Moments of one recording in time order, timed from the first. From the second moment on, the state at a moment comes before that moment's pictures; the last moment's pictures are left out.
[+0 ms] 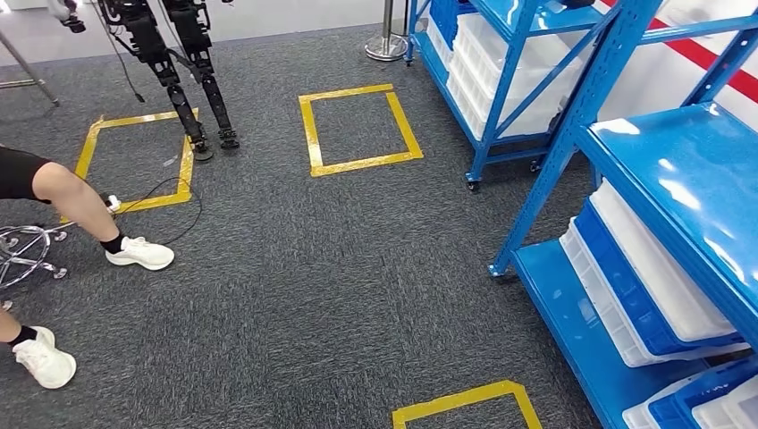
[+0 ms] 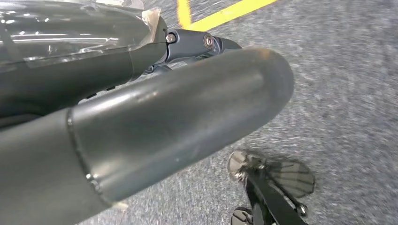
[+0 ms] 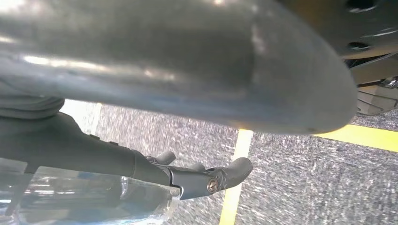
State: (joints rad) left arm -0.05 0.01 -1.24 -0.09 1.42 0.29 -0.30; right arm 0.00 -0.01 0.55 -0.16 -0.13 -0.12 -0.10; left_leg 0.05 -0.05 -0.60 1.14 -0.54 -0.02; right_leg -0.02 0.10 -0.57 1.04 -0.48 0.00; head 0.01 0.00
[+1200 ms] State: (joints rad) left arm -0.21 -0.12 -1.22 -0.02 1.52 0.20 -0.65; right arm -0.02 -0.01 0.56 -0.16 -0.10 -0.13 -0.05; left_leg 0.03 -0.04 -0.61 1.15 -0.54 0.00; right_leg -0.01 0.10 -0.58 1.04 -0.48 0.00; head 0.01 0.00
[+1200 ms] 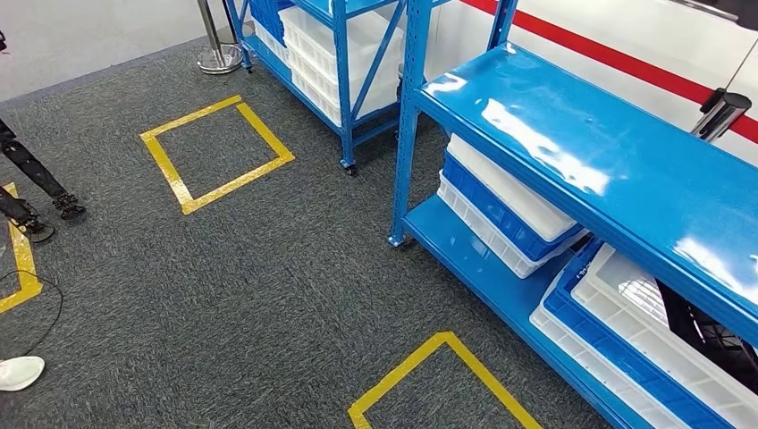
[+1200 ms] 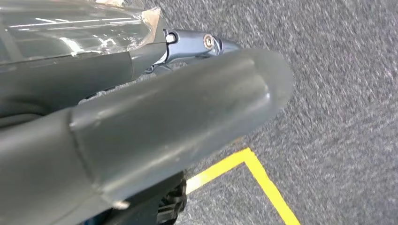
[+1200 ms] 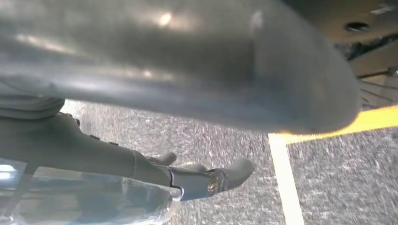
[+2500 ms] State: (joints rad) left arm -0.34 -0.09 -1.11 -0.01 1.55 0.19 -0.70; right arm -0.01 0.02 0.53 -0.16 -0.15 -0.20 -0.16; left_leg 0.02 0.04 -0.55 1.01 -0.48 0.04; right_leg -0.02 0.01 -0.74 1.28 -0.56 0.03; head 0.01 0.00
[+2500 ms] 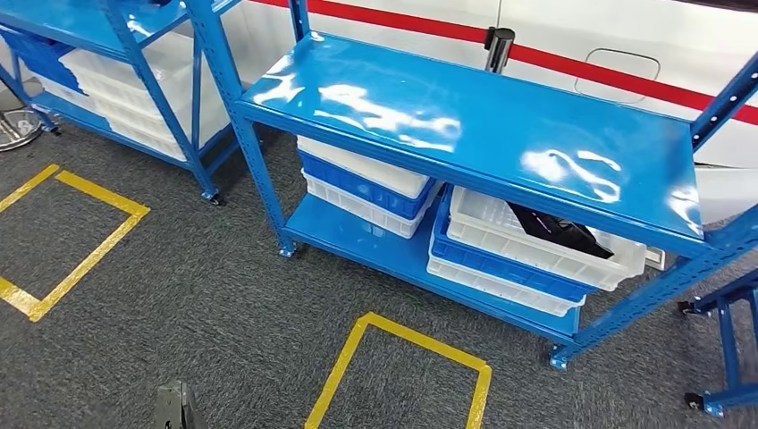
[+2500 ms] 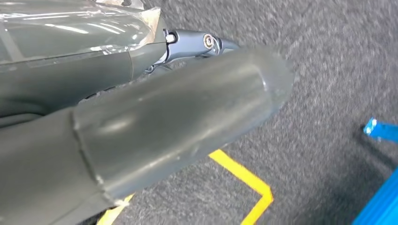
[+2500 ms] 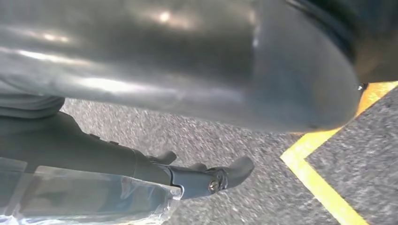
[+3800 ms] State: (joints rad) left arm -0.31 -0.08 -1.03 -0.02 1.47 0.19 -0.66; right arm 0.00 0.02 0.50 -0.17 -0.13 -0.19 -0.12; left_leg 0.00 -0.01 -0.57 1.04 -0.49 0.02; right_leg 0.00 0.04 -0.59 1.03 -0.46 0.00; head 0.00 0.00
